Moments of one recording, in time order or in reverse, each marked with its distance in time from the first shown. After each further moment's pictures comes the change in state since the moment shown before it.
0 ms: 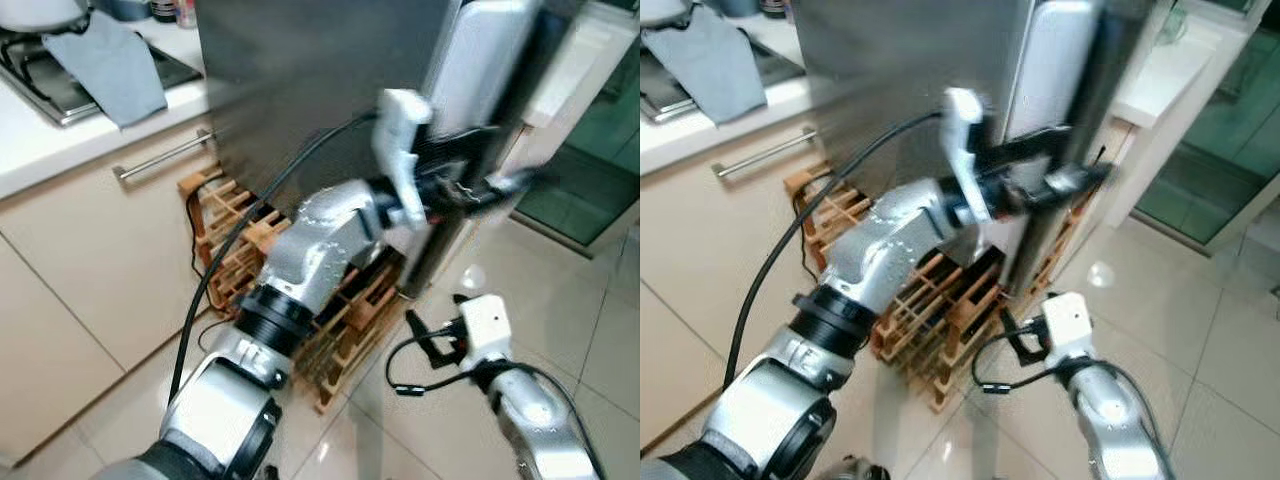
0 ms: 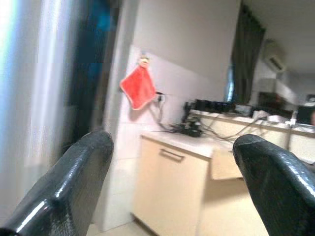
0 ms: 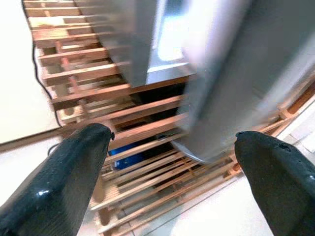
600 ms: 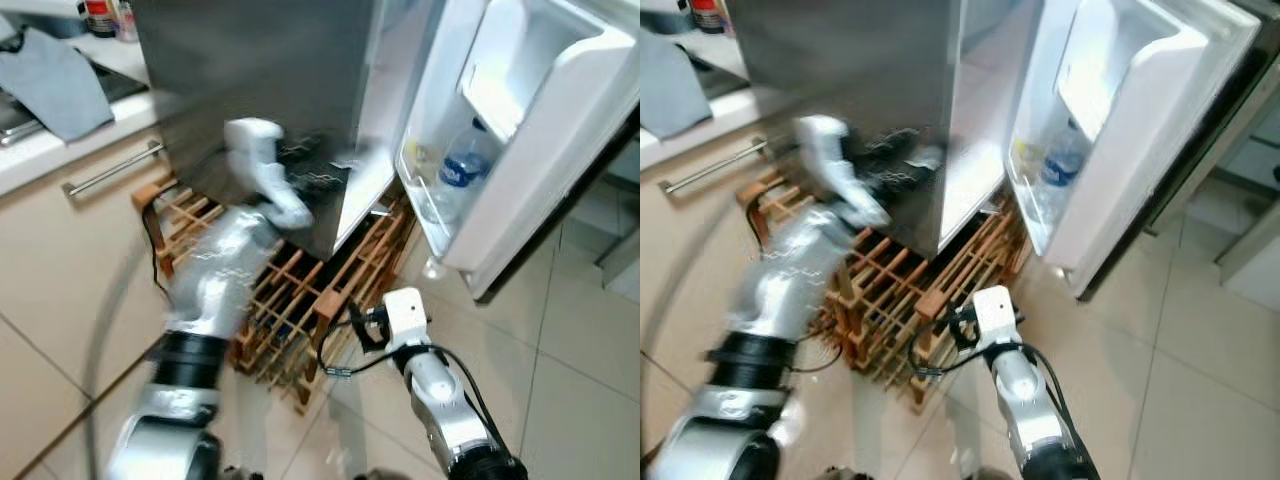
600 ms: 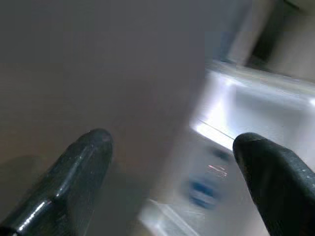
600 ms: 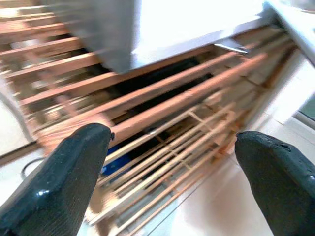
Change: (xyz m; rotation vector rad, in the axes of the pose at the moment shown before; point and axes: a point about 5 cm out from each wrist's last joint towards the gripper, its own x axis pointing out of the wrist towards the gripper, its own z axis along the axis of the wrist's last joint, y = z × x) left arm -0.190 0.043 0.038 0.078 -0.152 0.804; right arm 0.067 0.047 -0.011 0.070 0.010 -0.105
